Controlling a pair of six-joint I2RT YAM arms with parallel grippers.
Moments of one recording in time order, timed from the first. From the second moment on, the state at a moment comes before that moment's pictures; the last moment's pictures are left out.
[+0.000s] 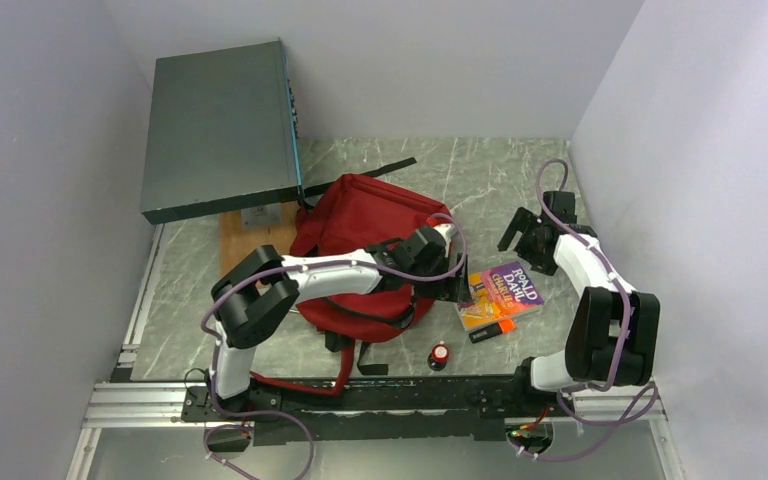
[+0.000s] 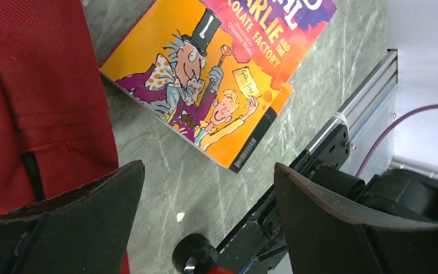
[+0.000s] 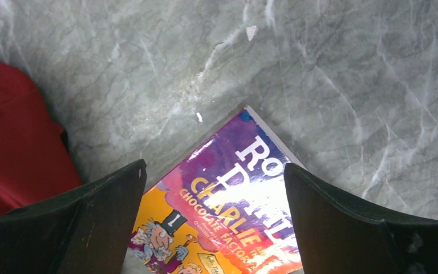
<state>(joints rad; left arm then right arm) -1.03 1.93 1.34 -0.11 0.20 -0.78 -0.14 1.41 0.88 -0.48 -0.03 0.42</state>
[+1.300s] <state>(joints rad) -1.03 2.10 1.27 0.17 0.20 -1.17 -0.20 1.53 0.80 -0.35 -0.09 0.43</state>
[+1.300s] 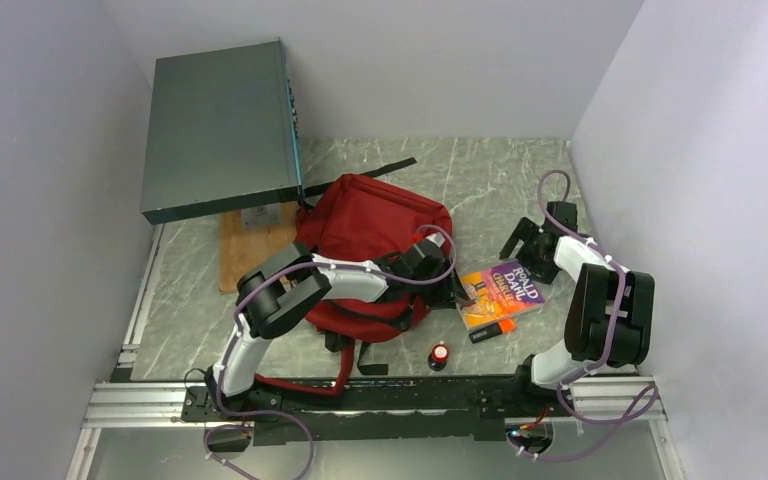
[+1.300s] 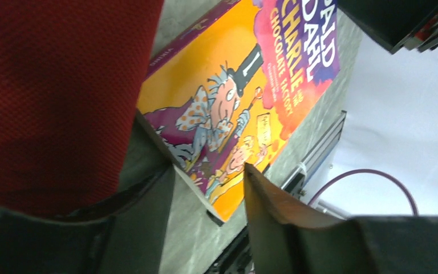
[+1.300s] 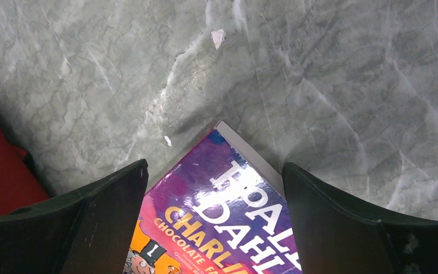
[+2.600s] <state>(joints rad) -1.00 1.96 1.47 -0.14 0.15 -0.90 -0.21 1.39 0.63 -0.20 -0.28 0.40</state>
